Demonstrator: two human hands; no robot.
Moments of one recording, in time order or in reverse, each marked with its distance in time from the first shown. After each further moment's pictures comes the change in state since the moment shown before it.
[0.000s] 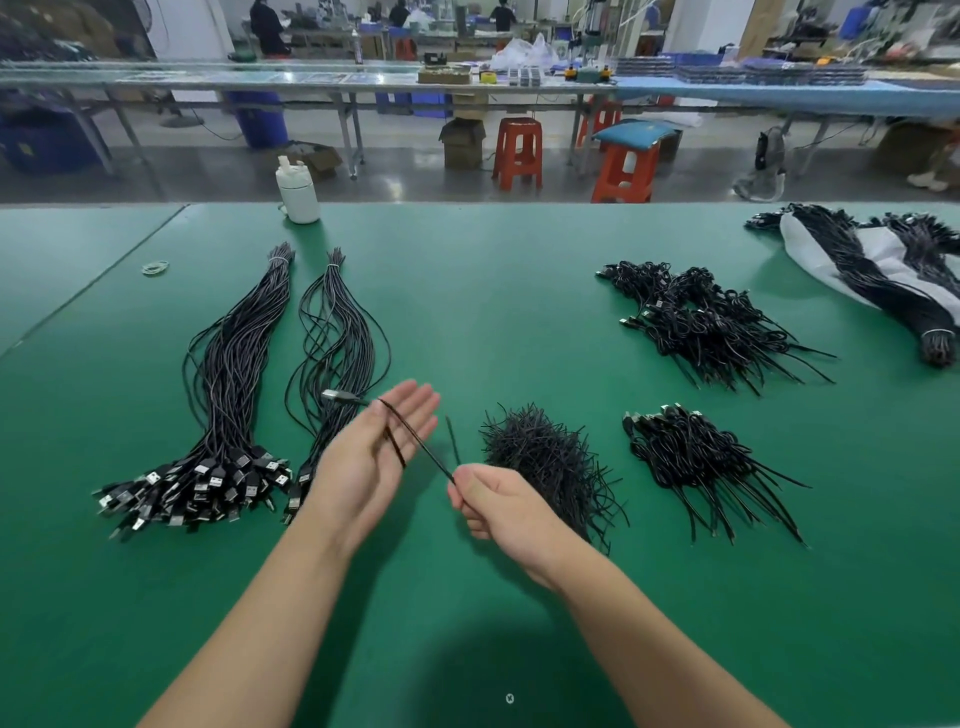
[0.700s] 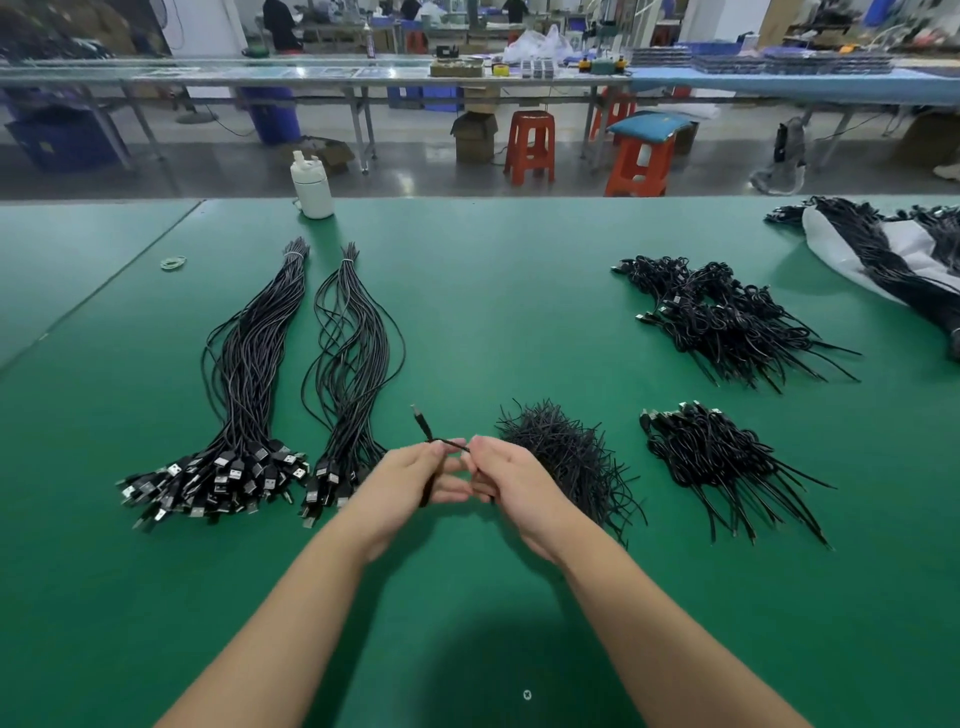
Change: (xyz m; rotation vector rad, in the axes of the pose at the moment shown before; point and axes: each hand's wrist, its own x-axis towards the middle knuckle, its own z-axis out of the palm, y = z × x) left_hand -0.011 -0.021 -0.014 0.547 -0.101 -0.205; right_hand 0.028 0.001 0.004 0.185 0.068 -0.011
